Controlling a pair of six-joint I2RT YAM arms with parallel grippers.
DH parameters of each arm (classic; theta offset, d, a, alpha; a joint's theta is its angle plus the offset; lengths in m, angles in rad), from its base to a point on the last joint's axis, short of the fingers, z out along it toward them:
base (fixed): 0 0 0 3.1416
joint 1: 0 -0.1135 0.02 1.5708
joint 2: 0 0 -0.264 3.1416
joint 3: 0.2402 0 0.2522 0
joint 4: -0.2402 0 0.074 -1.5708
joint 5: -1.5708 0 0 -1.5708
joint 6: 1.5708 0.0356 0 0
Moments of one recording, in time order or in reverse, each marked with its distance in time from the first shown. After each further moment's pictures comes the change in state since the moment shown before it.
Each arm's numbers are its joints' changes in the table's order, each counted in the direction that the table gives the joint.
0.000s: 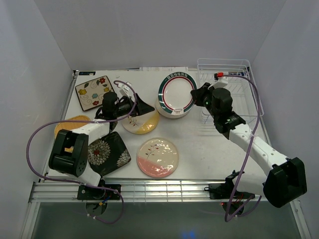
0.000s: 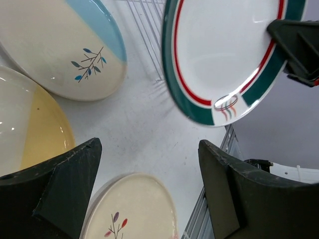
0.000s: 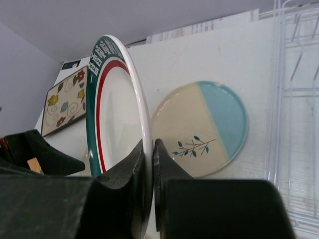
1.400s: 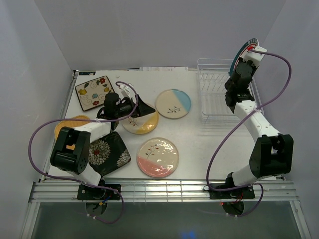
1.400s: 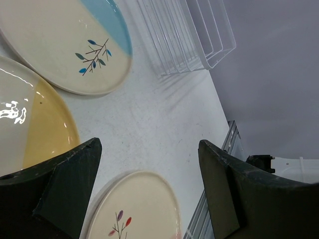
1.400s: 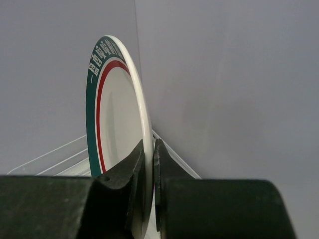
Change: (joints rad) left arm 0.008 0.042 0.000 0.002 0.002 0.011; right arm 0.312 0.265 0.336 0.266 -0.728 -0.605
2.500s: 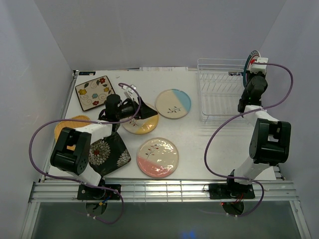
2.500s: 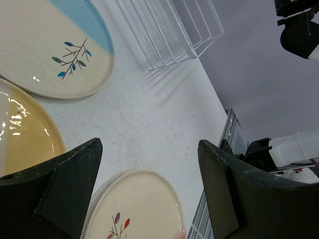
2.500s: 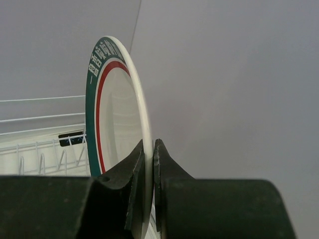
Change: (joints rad) left arm 0.030 -0.006 -0.026 0.079 -0.042 0.029; right arm 0.290 0.182 -0.186 0.383 0.479 -0.266
